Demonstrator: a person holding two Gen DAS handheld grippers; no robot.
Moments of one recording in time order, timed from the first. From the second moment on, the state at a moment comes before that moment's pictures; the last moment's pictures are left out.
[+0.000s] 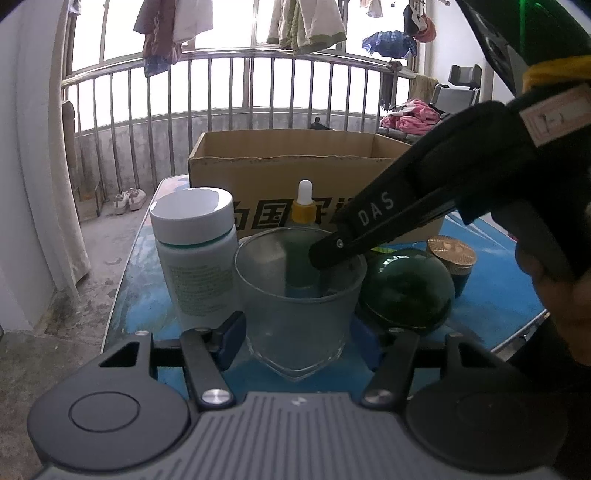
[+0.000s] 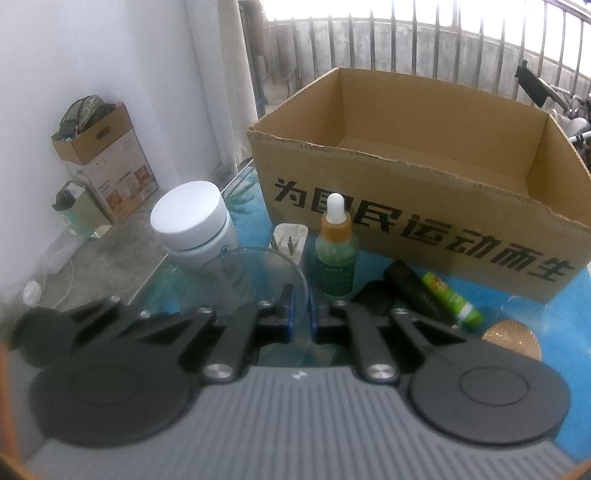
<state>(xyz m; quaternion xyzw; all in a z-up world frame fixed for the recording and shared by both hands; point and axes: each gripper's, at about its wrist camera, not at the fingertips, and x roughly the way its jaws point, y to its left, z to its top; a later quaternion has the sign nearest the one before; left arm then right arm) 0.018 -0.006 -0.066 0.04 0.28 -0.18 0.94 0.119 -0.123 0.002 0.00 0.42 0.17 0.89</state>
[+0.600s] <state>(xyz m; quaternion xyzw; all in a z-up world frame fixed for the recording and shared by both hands) 0.002 0.007 -0.054 0.02 0.29 -0.18 0.94 0.105 -0.122 0.006 0.03 0.44 0.18 0.88</state>
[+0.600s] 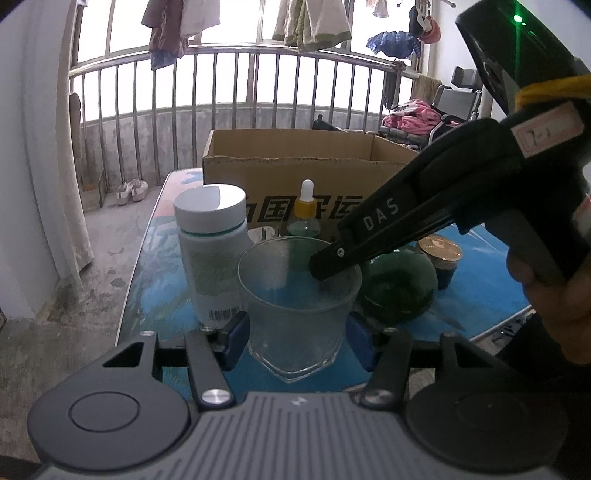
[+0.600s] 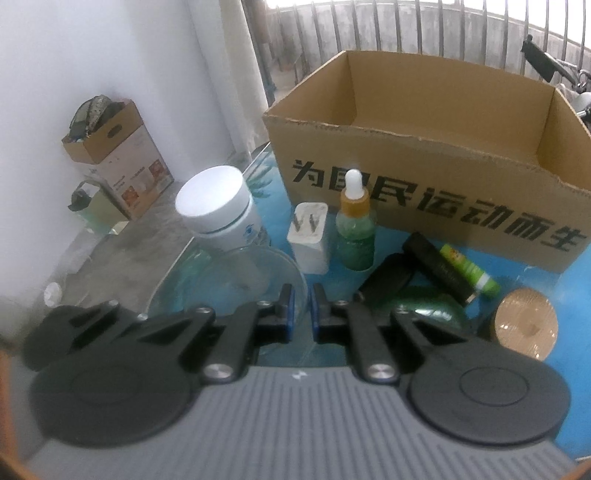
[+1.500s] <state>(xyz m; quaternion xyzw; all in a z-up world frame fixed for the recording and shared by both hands) 0.014 0.004 -0.072 0.03 0.32 -0.19 0.93 0.102 -0.118 -0.004 0.05 0.46 0.20 0.86</state>
